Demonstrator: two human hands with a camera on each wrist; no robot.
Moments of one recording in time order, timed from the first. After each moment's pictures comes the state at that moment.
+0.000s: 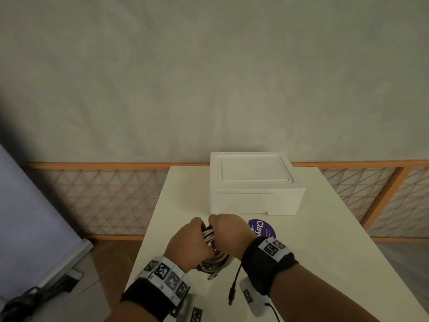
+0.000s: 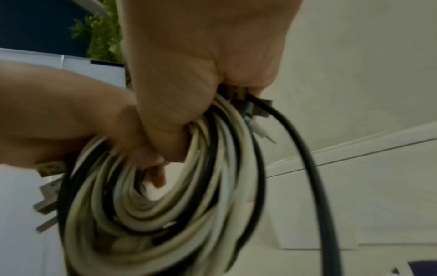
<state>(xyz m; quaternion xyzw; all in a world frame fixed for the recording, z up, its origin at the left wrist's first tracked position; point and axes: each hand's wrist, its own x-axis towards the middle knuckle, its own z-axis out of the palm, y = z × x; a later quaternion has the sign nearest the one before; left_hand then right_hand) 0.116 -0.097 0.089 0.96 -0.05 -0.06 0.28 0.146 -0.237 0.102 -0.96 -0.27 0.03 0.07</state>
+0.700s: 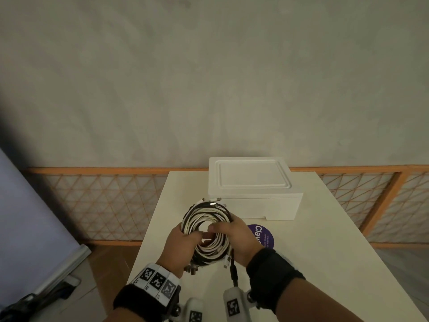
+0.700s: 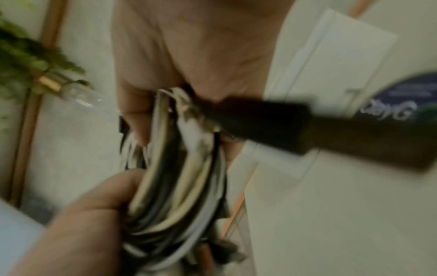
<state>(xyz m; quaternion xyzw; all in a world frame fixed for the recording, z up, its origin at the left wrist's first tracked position) 0.107 -0.103 0.102 0.74 0.11 -0.01 0.67 0.129 -0.249 0.111 -0.57 -0.03 0.20 0.80</state>
